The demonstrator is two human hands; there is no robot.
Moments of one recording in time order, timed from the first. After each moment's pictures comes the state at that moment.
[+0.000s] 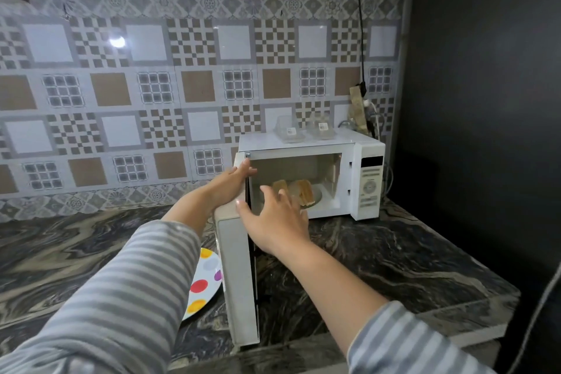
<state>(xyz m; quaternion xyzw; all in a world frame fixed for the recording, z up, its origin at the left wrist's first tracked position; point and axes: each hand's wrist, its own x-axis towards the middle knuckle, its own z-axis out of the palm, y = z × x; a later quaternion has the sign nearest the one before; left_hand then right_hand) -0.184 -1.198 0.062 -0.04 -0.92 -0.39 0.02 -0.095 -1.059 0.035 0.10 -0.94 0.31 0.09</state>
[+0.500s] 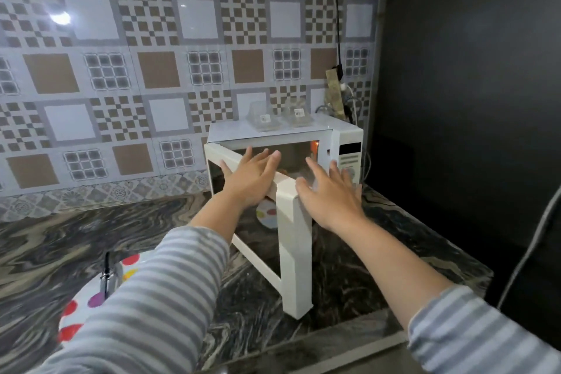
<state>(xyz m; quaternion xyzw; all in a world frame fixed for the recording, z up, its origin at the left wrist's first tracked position) -0.223 -1.108 0.036 -0.13 -0.95 -0.23 0.15 -0.150 -0.948 0.032 0.00 -0.96 0.26 0.13</state>
